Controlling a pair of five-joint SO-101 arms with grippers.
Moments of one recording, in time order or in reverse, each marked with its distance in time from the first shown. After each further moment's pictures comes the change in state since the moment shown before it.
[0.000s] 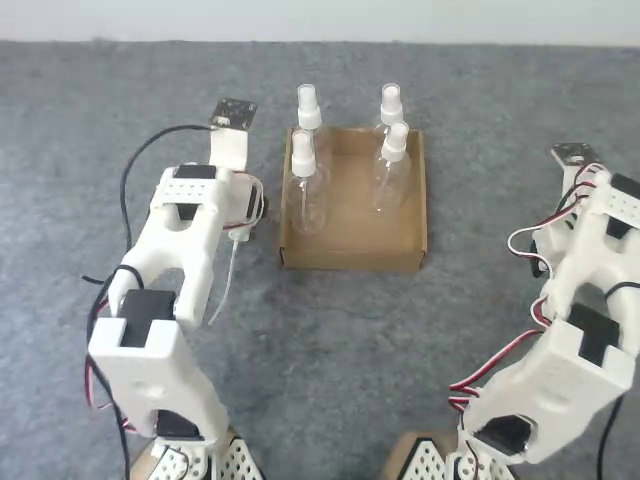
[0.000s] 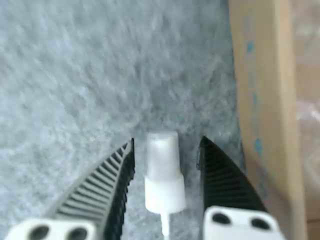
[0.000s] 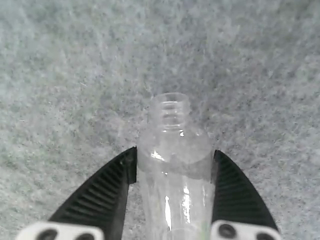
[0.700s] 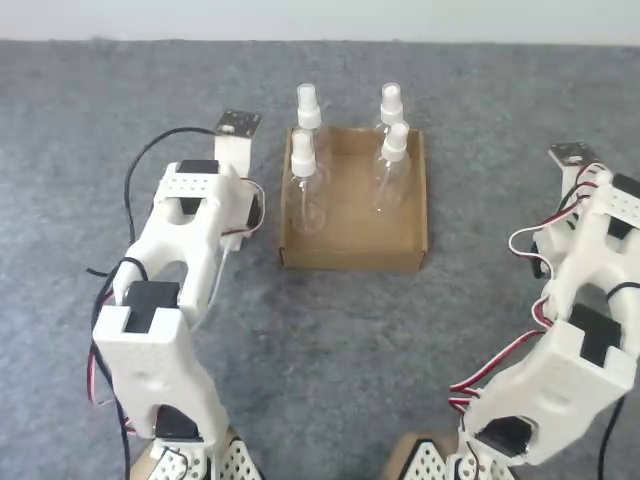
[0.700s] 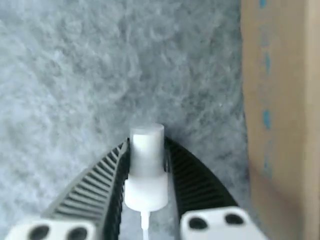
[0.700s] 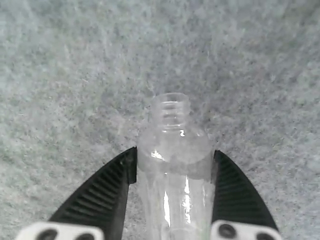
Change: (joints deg) left arm 0.3 4.6 -4.1 9.8 0.0; right arm 0.0 0.0 0.0 0.0 2.5
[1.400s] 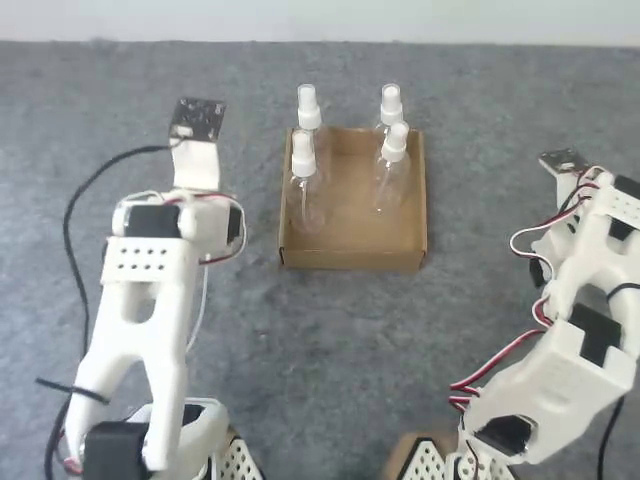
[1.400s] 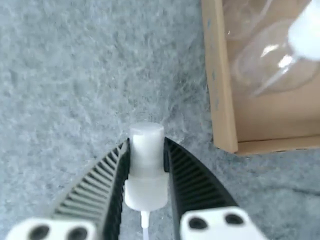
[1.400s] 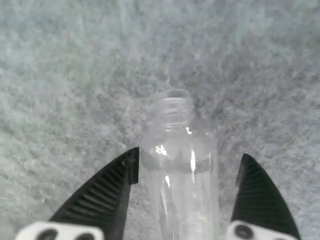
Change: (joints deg) left arm -0.4 -45.4 23.1 4.8 4.0; right arm 0.6 0.0 0.1 3.3 6.6
